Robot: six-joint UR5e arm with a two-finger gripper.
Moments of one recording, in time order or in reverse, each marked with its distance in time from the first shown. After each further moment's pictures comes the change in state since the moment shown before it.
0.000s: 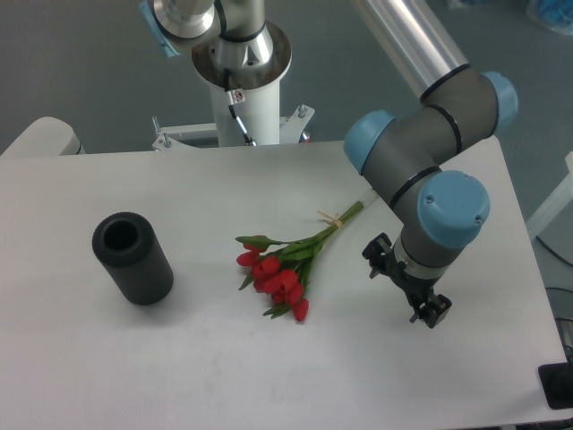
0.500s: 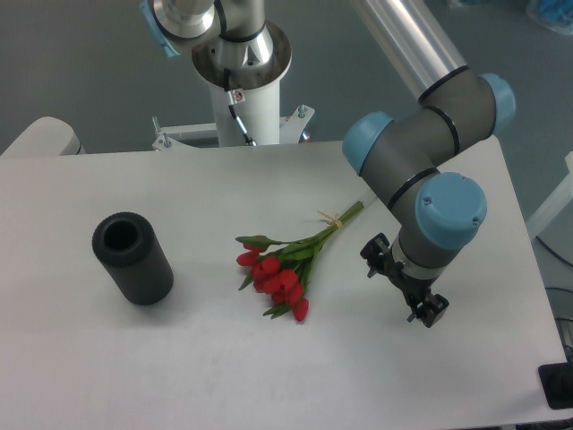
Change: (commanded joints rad) arm -0.002 0.015 -0.049 0.002 0.002 -0.009
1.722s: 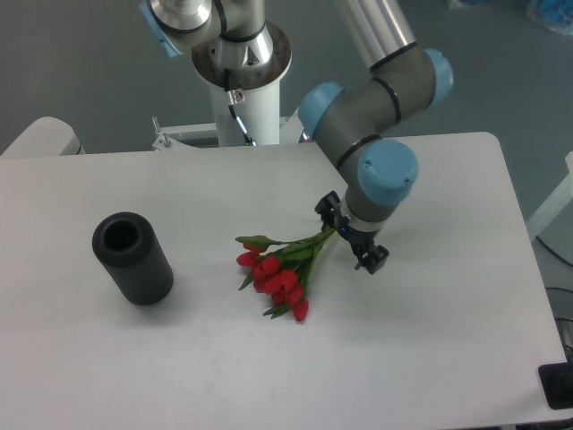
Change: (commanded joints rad) arm 0.006 0.198 -0.532 0.271 -0.003 -0.009
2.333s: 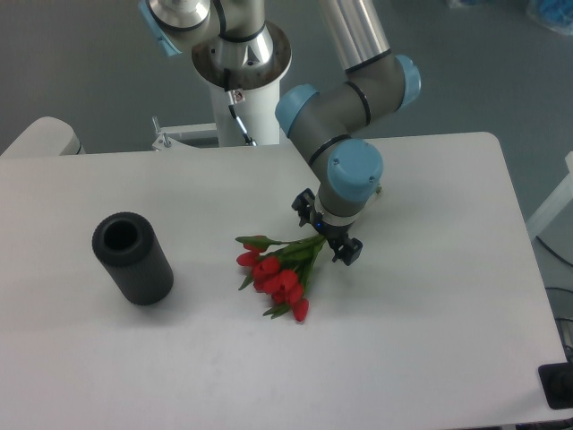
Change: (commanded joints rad) arm -0.057 -0.020 -0.039 0.058 -0.008 -0.162
